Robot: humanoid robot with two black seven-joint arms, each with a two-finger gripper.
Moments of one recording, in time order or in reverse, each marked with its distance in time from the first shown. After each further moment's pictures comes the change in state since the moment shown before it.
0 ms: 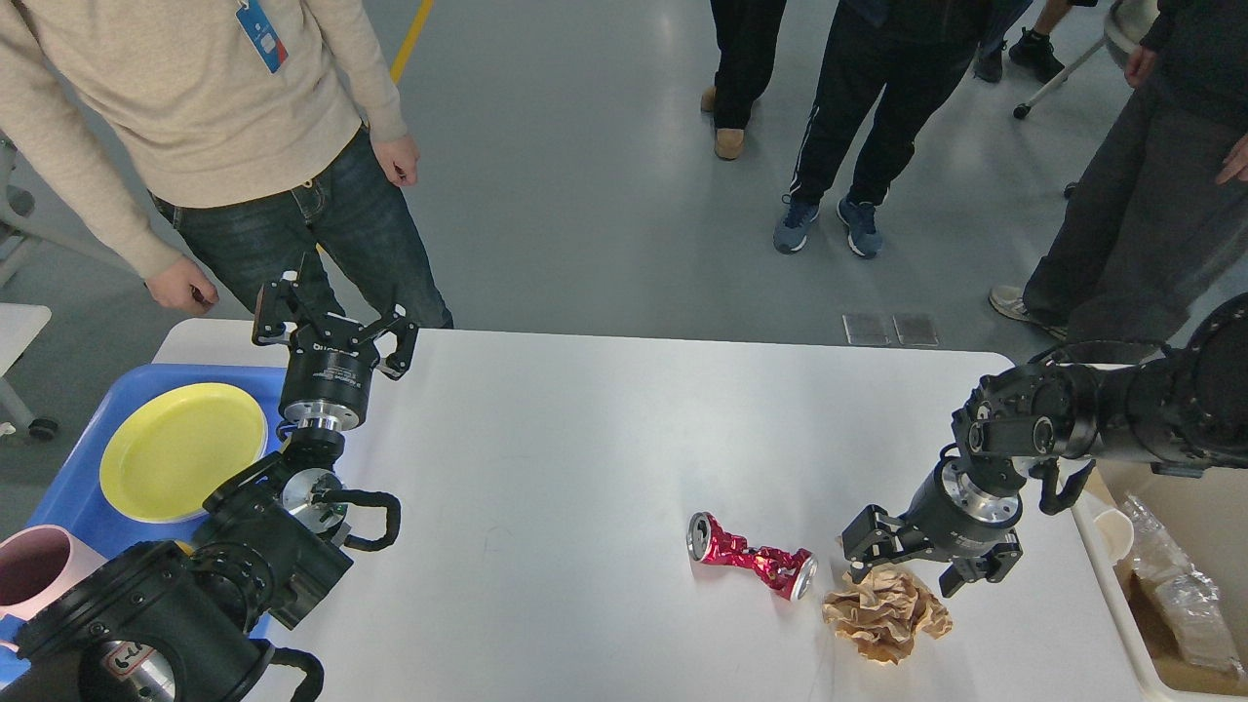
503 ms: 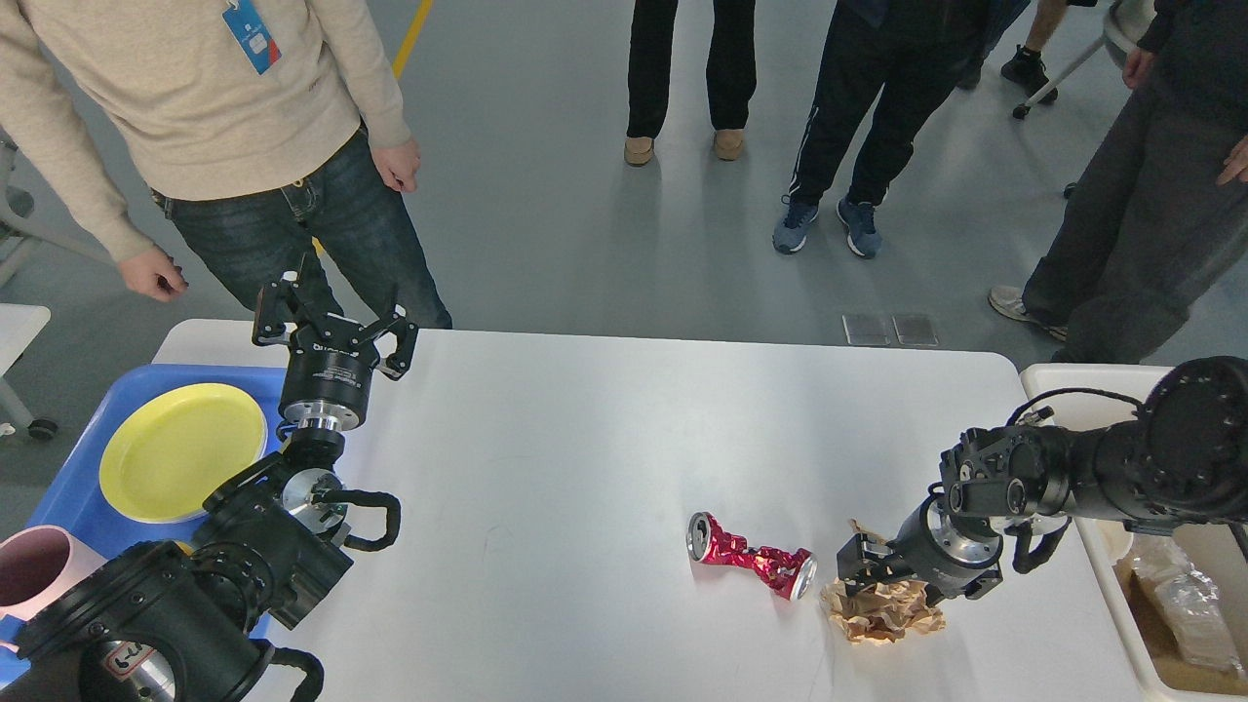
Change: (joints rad) left arm 0.000 0.000 0.000 0.000 0.000 0.000 0.000; right arm -0.125 0.031 0.016 -0.040 0.004 -0.222 -0.031
